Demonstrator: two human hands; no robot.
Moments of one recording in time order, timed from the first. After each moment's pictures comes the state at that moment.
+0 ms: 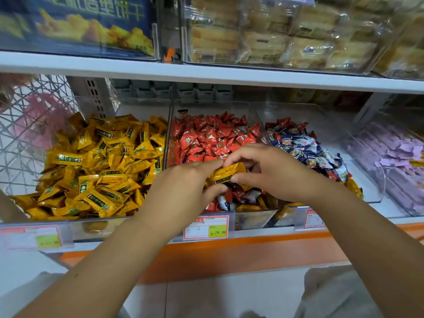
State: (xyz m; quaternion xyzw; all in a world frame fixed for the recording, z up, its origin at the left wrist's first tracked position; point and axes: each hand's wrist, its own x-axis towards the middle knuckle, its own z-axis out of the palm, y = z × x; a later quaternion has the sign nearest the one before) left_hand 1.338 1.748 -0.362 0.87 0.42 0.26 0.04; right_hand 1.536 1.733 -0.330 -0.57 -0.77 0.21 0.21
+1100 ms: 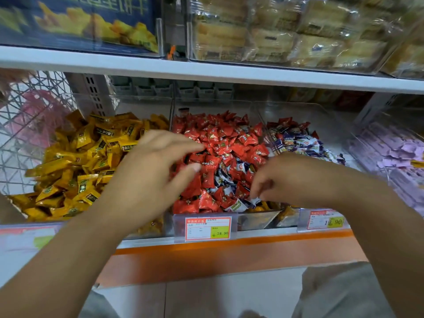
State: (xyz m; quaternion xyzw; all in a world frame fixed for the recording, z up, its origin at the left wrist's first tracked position) left_hand 1.293 1.764 -0.343 0.87 0.41 0.28 0.06; right_hand 1.540 1.721 -0.303 -0.61 -0.78 0.15 -0.07
